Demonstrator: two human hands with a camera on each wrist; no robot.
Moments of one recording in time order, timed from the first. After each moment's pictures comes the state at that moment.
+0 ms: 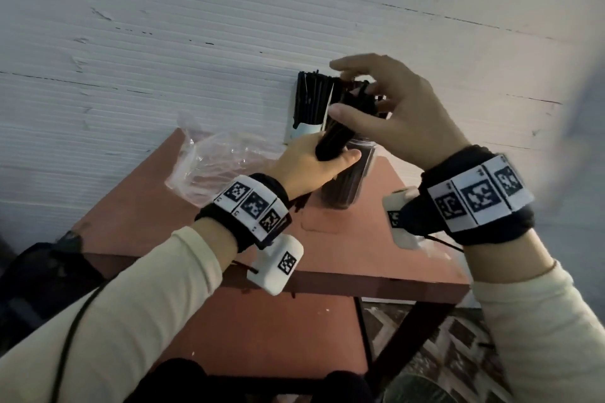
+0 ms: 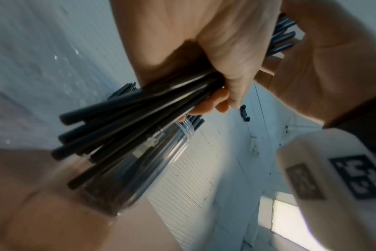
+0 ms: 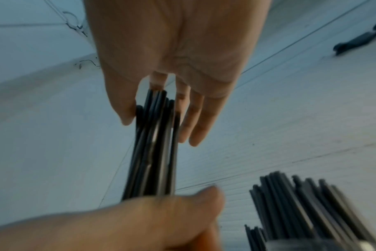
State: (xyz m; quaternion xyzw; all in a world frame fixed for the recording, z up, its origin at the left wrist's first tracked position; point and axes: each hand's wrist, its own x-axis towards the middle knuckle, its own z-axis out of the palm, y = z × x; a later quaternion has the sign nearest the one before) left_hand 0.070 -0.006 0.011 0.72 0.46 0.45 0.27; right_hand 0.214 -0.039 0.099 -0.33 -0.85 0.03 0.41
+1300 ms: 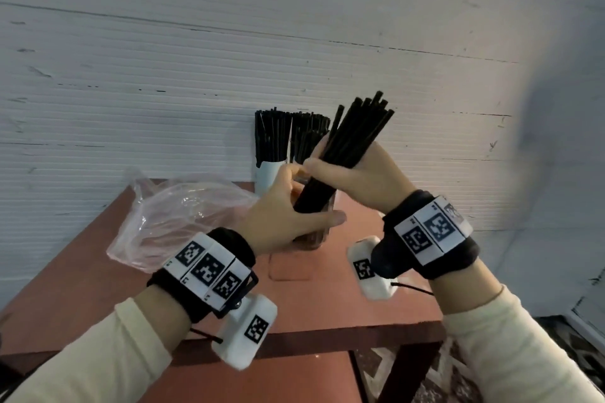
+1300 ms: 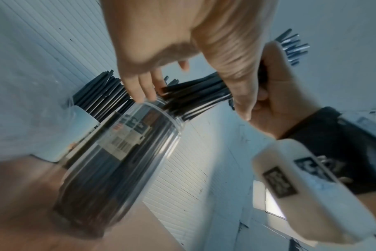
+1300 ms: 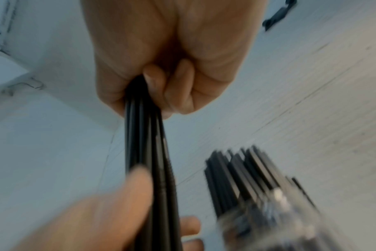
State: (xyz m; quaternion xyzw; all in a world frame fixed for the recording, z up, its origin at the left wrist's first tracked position) left_hand 0.088 0.002 0.013 0.72 0.40 0.44 0.37; right_hand 0.240 -0.005 0.079 -0.34 -0.81 0.20 0.44
